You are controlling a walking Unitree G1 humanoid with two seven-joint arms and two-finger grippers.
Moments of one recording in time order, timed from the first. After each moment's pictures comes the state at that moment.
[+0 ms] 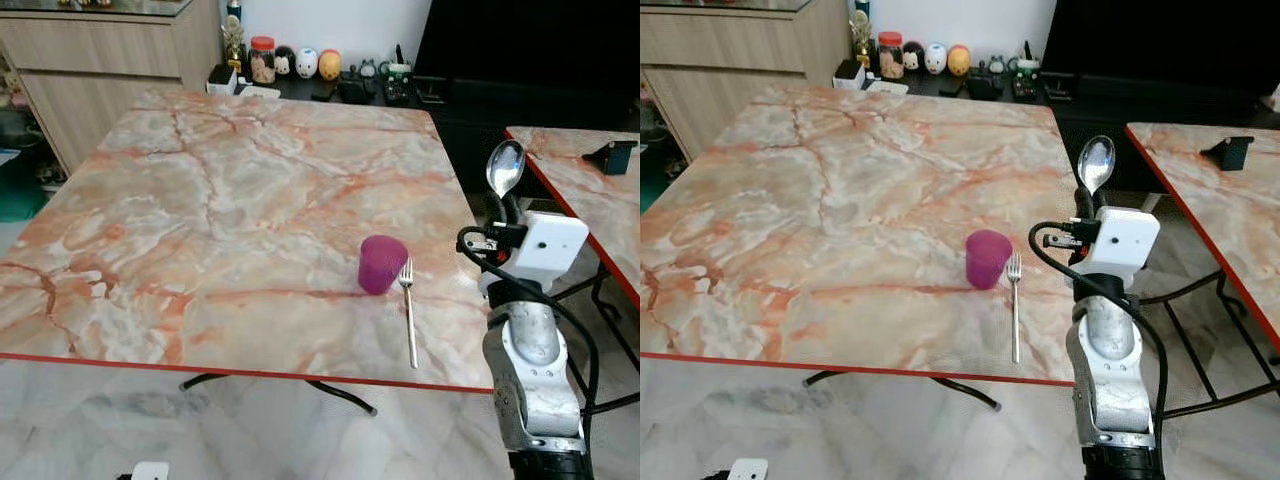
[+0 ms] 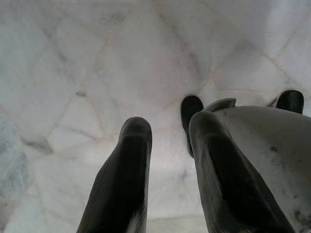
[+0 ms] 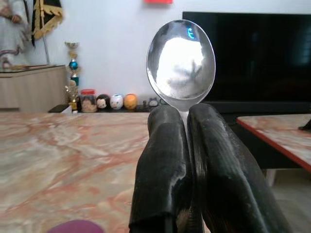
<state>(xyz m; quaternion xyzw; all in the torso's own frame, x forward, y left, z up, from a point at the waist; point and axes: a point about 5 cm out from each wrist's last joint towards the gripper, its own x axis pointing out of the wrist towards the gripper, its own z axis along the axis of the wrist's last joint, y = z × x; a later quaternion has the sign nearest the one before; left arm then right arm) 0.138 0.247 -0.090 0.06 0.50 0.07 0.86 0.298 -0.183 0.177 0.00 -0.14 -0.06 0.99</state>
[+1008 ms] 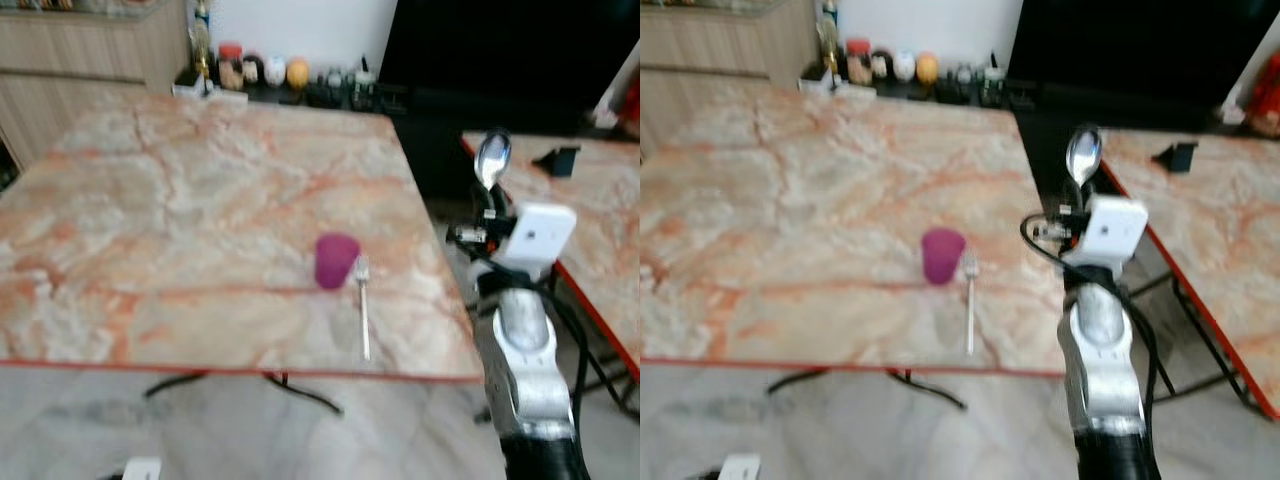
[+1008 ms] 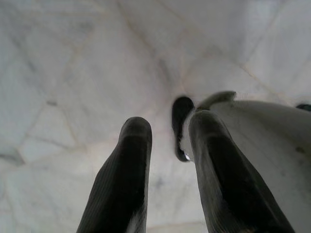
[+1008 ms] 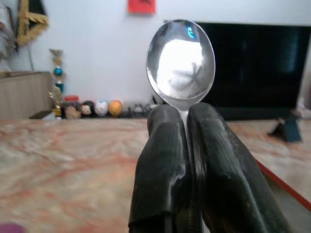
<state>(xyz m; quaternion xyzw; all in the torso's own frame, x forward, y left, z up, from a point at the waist) 0.138 0.252 -0.089 0.05 0.50 0.07 0.86 0.307 -0.178 0.182 0.01 -0.14 -0.05 0.99</state>
